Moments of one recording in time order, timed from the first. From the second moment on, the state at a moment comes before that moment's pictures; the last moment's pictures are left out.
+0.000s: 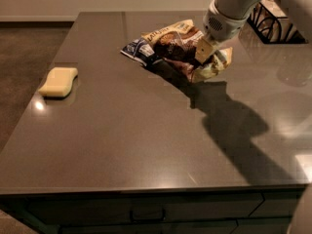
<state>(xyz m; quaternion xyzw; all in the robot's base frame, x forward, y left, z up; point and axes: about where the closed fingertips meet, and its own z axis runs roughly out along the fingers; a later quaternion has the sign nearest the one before) 0.640 -0.144 0.923 -0.39 0.90 0.02 0.18</state>
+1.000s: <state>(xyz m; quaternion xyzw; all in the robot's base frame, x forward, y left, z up) 0.663 -0.156 0.910 -0.38 0.90 0.02 0.19</state>
